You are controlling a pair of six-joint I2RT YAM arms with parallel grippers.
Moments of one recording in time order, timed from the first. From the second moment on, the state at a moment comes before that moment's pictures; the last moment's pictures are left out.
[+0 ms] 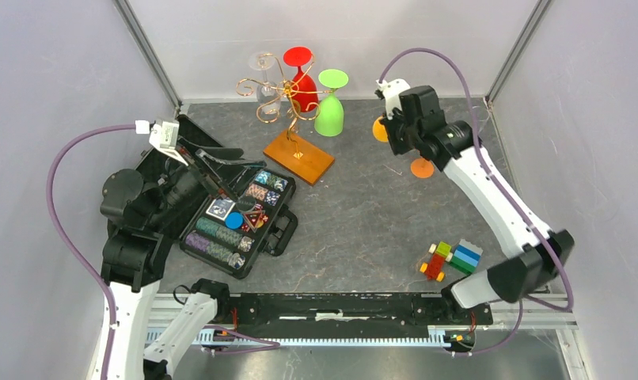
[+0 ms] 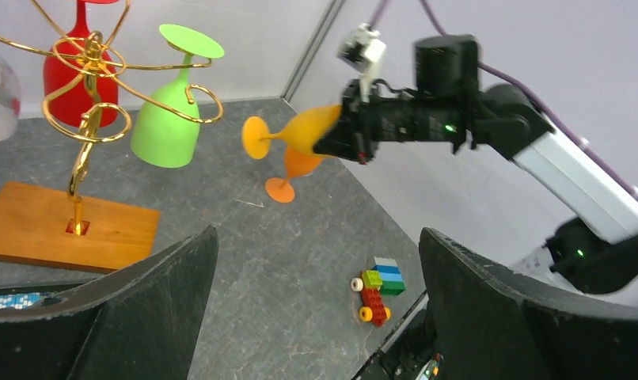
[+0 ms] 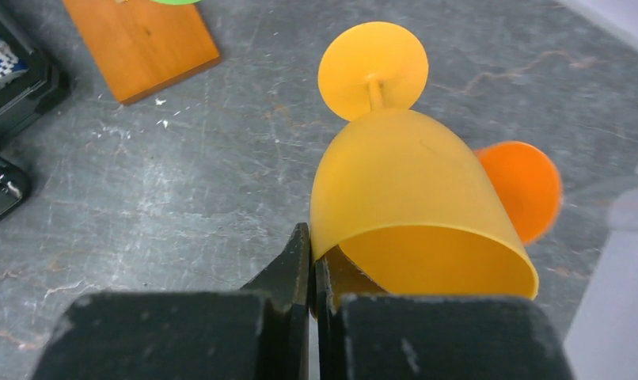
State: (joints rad) left arm -0.22 0.71 1.23 -0.42 0.50 -0.55; right arm 0.48 1.41 1.54 -0.77 0.15 -0.09
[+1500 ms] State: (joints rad) left arm -0.22 0.74 1.14 -0.46 0.58 -0.43; right arm 0.38 1.93 1.78 -1.04 0.09 -0.19
